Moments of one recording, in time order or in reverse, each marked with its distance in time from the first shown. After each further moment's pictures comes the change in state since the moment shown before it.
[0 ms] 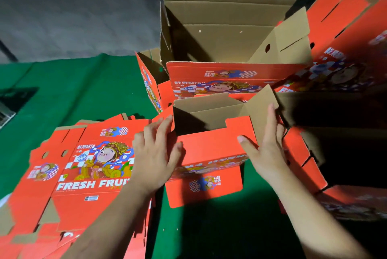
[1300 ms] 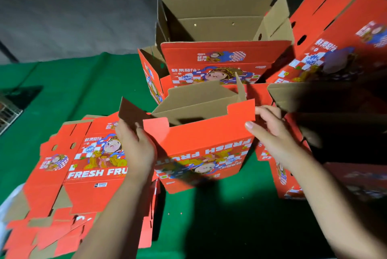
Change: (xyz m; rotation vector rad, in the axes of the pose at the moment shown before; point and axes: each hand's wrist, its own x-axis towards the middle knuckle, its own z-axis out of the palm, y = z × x) left_hand -0.006 -0.001 -0.032 -0.560 0.339 -0.605; right_hand -0.010 -0.023 -0.045 0.128 -0.309 -0.114
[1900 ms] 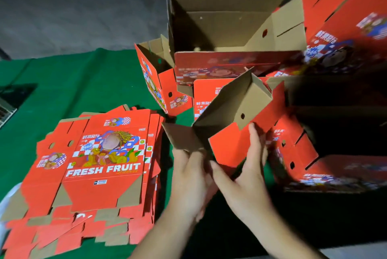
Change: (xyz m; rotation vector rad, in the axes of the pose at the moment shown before) left_hand -0.115 0.086 0.002 -0.681 -0.443 -0.499; right_hand -0.099 -0.065 0.095 0.141 0.297 0.107
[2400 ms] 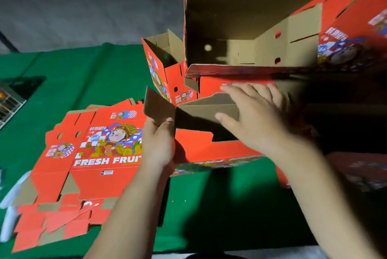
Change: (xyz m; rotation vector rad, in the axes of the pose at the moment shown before) left_hand 0.056 0.043 -0.033 0.099 0.222 0.008; right_hand 0.101 -0.060 -0.024 -0.947 -0.216 -0.363
